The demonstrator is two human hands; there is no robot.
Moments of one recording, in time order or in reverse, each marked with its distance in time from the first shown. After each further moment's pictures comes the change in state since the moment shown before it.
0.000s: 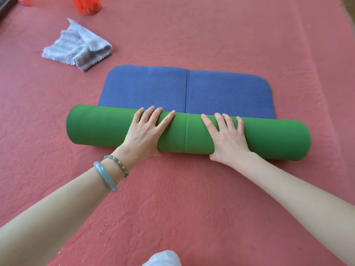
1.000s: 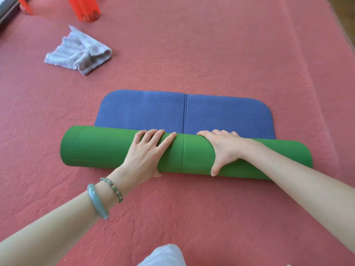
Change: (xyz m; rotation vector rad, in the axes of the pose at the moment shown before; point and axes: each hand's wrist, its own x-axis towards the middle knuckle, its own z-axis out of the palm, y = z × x) left_hand -0.052 0.028 -0.011 -0.066 -0.039 0.056; right_hand -0.011 0.005 -0.032 0.266 -0.476 -0.128
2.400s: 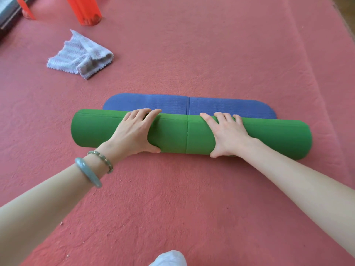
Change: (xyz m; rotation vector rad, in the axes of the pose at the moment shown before) left_hand 0.042 -0.059 -0.022 -0.110 0.007 -0.073; right_hand 0.028 0.009 -0.001 -0.202 0.380 0.086
